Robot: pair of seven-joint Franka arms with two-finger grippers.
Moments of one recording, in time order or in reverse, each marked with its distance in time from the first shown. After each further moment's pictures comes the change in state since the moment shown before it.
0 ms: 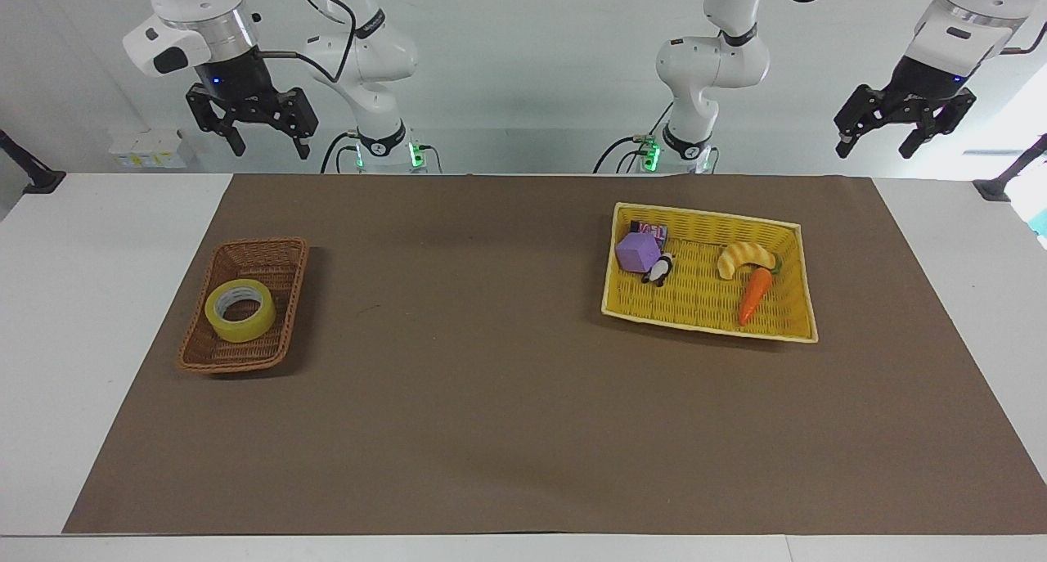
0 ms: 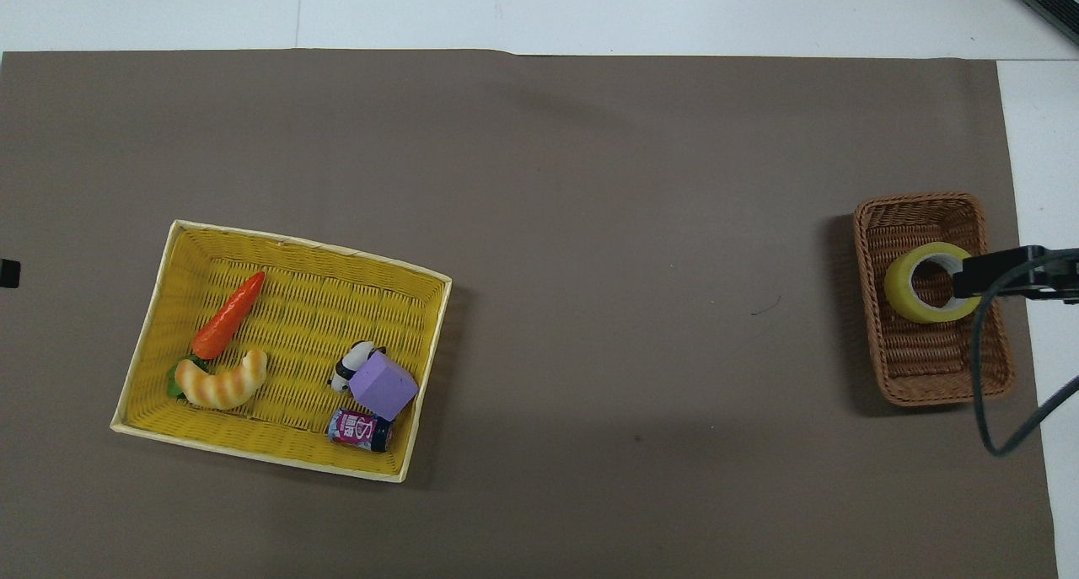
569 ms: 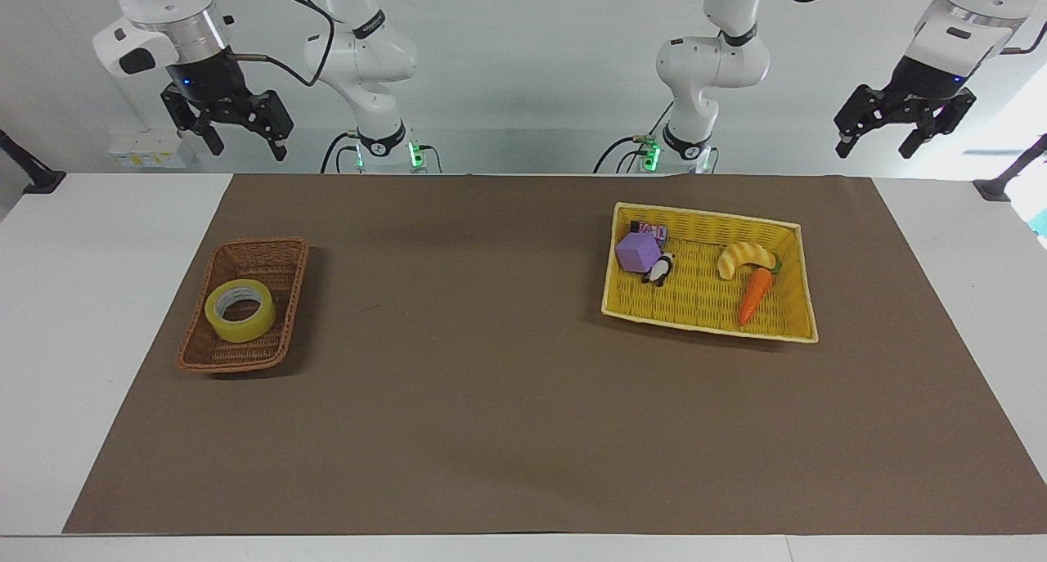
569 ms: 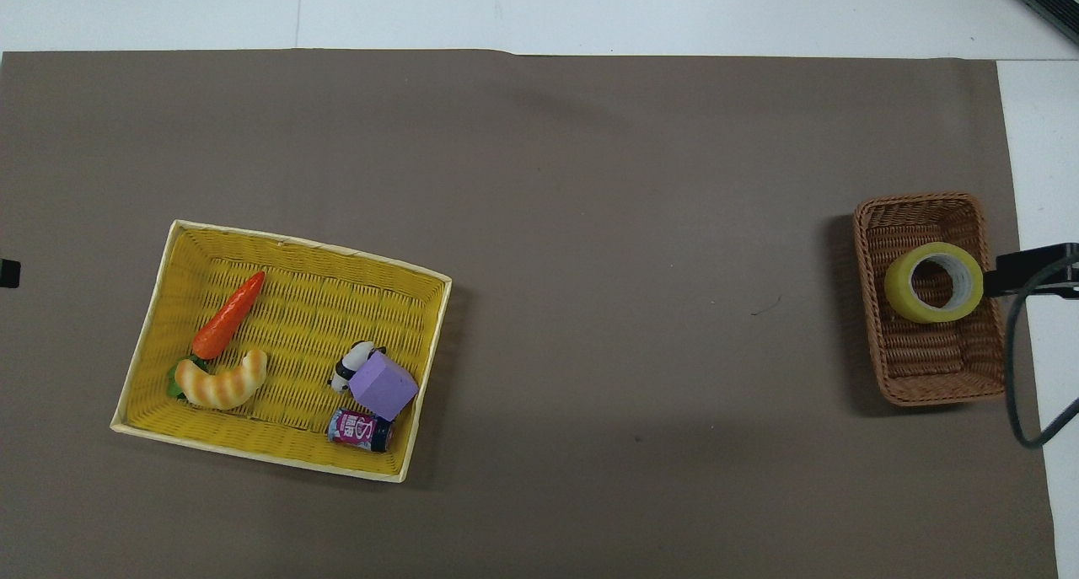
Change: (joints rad) left arm 0.000 0.000 0.000 0.000 0.000 0.000 0.000; right arm -0.051 -0.001 0.014 -0.002 0.000 0.000 -0.015
